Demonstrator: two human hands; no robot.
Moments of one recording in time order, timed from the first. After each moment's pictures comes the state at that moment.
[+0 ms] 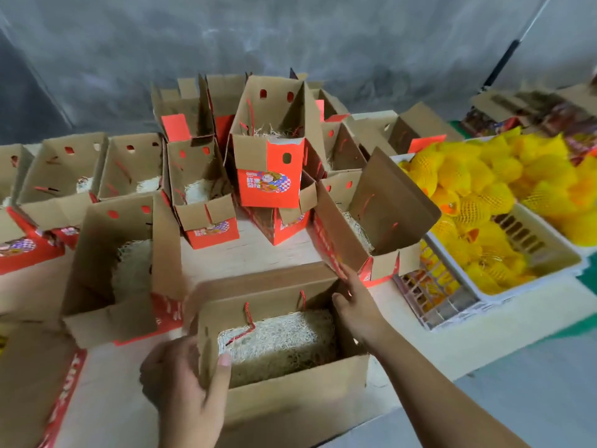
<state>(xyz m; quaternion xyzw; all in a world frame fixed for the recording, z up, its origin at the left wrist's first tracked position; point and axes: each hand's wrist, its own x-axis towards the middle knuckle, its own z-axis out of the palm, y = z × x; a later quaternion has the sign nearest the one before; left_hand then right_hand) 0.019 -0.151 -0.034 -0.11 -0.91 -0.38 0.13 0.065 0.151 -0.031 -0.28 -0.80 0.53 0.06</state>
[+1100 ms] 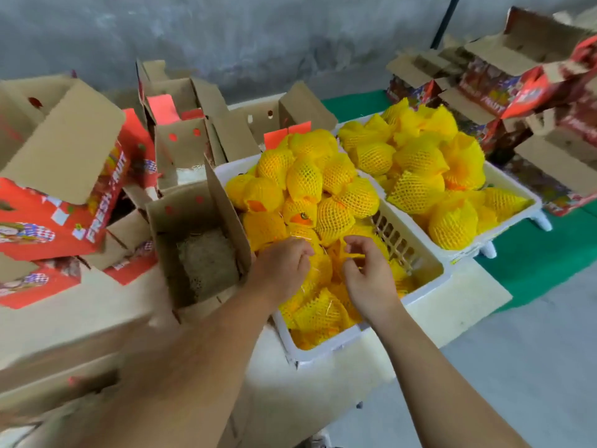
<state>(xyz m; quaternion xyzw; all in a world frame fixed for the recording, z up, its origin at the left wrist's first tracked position) 0.031 0.397 -0.010 -0.46 -0.83 -0.29 -0.12 0.178 0.508 -0.002 -0.36 -0.77 0.46 0.25</state>
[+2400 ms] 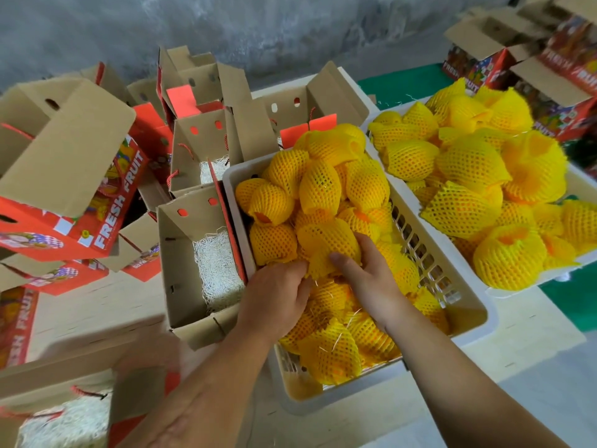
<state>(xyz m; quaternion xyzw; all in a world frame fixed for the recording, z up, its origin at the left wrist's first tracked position) 0.028 0.402 -0.018 -0.43 -0.88 -0.19 -0.02 0.124 0.565 -0.024 -0.27 -0.62 0.72 0.13</state>
